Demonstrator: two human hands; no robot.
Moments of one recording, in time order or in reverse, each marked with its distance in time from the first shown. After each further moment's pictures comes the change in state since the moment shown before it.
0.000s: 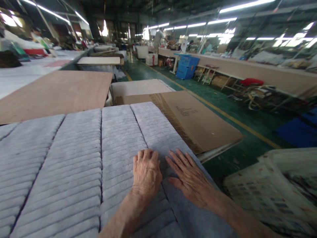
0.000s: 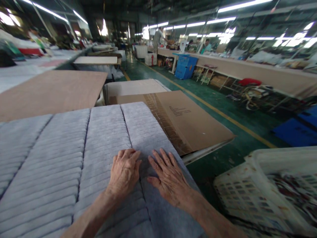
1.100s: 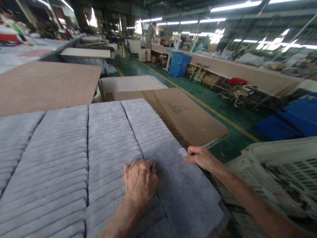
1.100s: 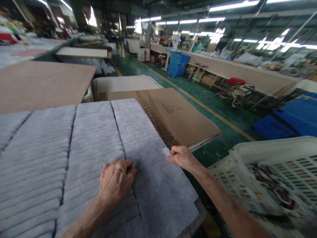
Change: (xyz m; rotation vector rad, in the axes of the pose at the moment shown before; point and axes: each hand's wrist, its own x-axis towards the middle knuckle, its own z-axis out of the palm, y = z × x) left_hand -0.009 0.015 -0.003 -0.036 -0.199 -0.150; right_hand -0.001 0.076 -0.023 0.703 -0.210 0.800
